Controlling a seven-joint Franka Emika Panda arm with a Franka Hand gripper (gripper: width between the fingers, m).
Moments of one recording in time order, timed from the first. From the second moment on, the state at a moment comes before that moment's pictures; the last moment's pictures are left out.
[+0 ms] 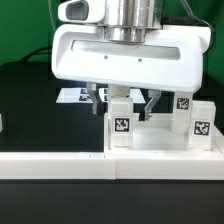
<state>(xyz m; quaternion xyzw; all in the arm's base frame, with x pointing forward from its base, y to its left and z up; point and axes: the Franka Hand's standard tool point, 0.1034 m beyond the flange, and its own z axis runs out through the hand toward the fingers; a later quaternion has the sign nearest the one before) 0.668 -0.012 0.073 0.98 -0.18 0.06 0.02</state>
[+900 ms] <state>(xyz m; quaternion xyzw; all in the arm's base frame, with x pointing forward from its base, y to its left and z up) 0.667 0.000 0.073 0.74 -0.67 0.04 -0.05</state>
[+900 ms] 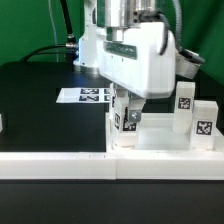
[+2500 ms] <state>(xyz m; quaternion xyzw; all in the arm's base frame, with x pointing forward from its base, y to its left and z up) 0.667 0.000 0.069 0.97 -0.21 0.07 -0.01</state>
